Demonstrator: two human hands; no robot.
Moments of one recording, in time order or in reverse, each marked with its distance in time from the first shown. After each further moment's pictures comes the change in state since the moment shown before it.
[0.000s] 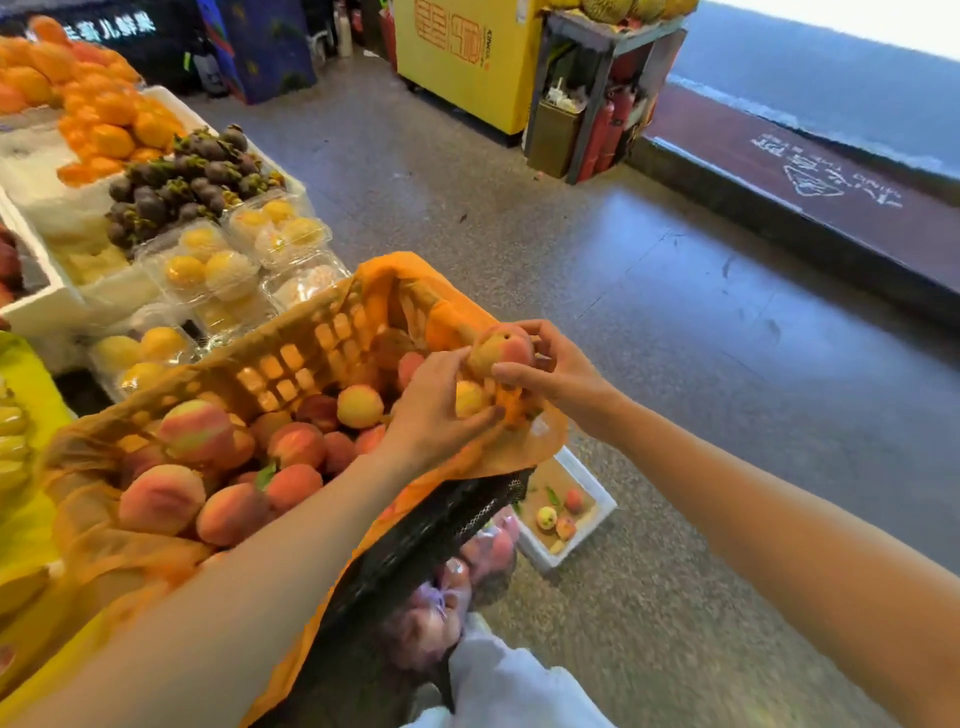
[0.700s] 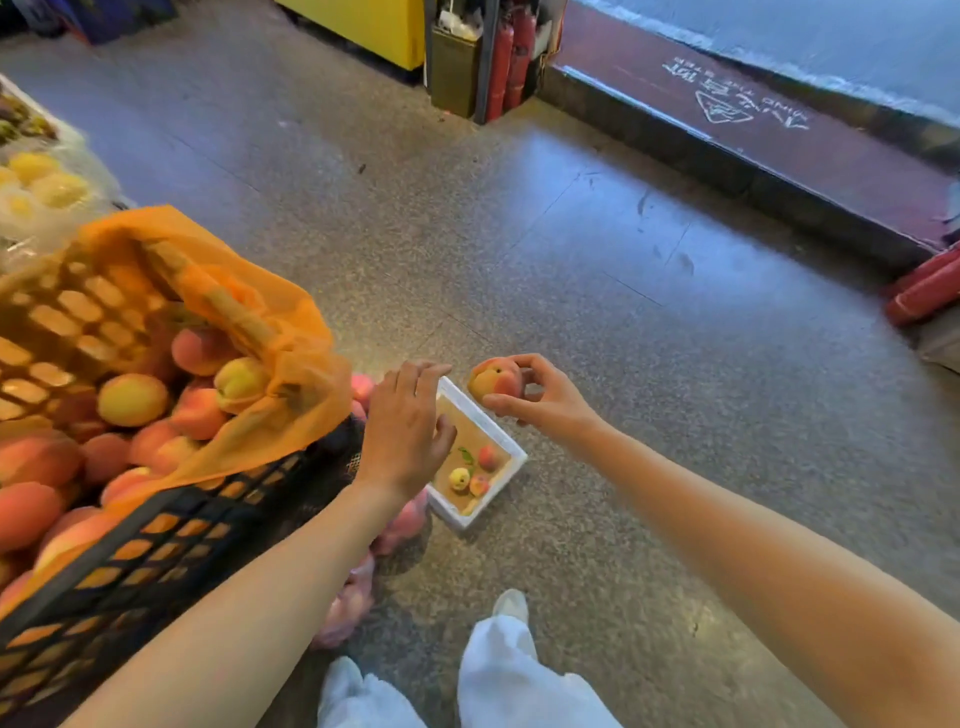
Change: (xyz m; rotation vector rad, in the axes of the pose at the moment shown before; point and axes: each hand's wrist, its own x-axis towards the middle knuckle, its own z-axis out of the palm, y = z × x) left_hand 0.025 0.097 0.195 0.345 -0.027 0.060; right_hand -0.079 0.144 -0.183 -0.059 0.209 0.160
